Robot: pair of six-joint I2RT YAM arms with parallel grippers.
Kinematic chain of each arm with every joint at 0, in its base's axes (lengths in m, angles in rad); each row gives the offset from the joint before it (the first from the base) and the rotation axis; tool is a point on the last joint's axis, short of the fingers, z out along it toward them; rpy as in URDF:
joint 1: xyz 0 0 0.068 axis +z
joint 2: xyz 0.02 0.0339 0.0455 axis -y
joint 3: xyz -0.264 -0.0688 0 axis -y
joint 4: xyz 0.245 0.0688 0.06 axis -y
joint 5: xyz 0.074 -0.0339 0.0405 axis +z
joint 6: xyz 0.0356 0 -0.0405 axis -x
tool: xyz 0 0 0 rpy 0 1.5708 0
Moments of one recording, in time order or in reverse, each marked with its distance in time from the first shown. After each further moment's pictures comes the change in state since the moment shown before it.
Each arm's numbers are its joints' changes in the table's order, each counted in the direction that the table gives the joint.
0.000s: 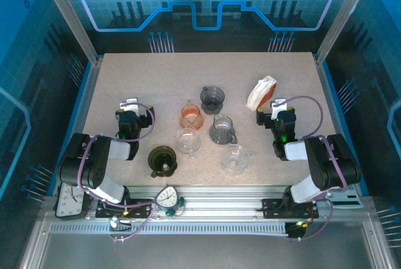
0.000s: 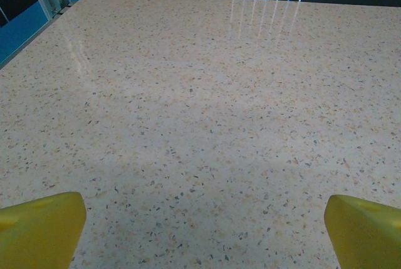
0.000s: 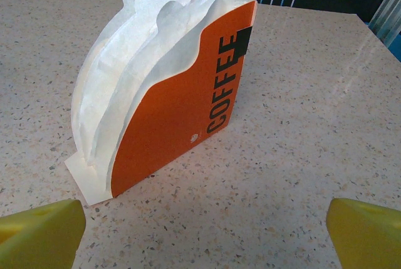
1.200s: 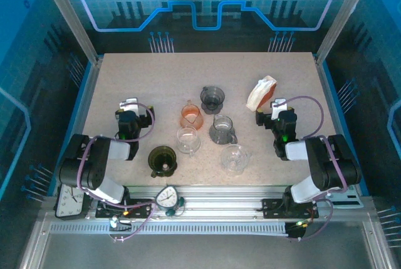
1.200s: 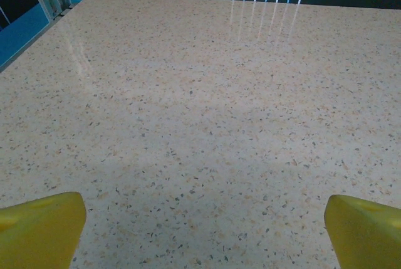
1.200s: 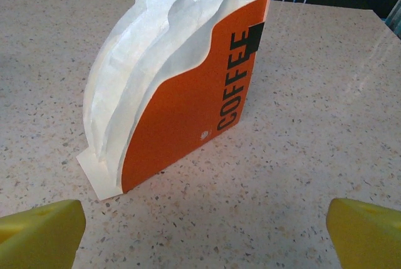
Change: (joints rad) left arm 0.000 0.024 0.000 -0.017 0.000 0.000; right arm -0.016 0.015 0.003 -0.034 0.051 -0.008
